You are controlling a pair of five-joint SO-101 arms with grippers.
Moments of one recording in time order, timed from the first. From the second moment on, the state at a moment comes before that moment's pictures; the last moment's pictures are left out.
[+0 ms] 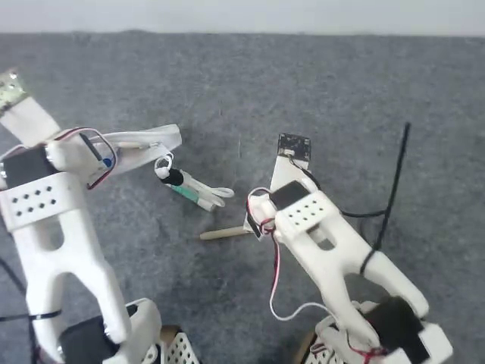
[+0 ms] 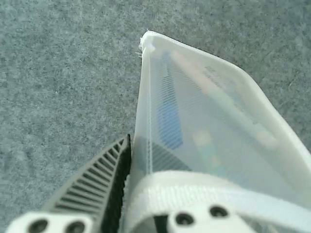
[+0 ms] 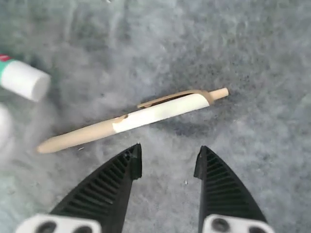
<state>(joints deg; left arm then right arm) -27.4 -22.2 16.7 83.2 21.7 -35.6 -13.8 39.0 62.9 -42.8</state>
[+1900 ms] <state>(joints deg) -27.5 -22.0 16.7 82.2 21.7 -23.1 1.8 18.4 77.1 -49.1</state>
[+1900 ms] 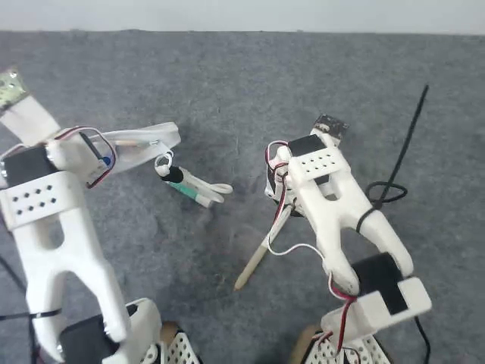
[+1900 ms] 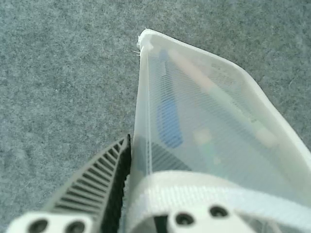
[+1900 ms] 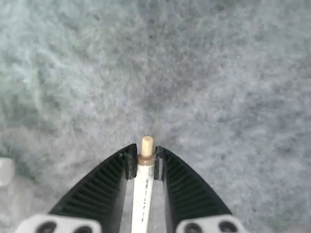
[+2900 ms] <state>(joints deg) -27.5 -22.0 17.2 82.2 21.7 -24.0 -30.8 20.3 90.8 -33.3</state>
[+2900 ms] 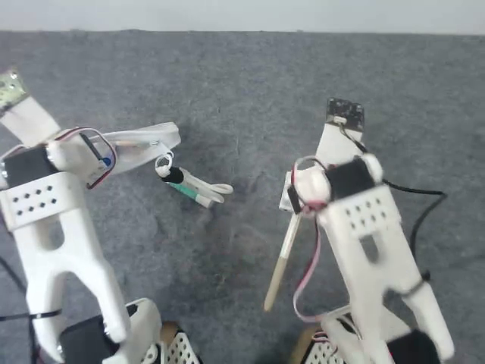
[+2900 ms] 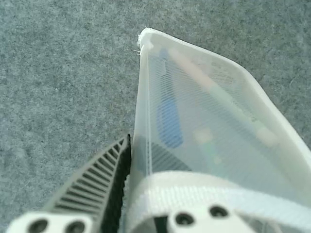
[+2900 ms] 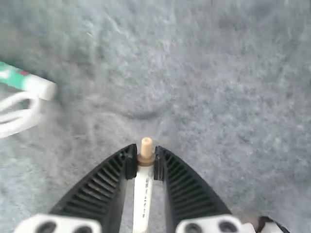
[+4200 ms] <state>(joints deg) -25.1 -22.1 18.2 82.1 21.7 -37.4 -64.5 20.3 45.3 -16.7</state>
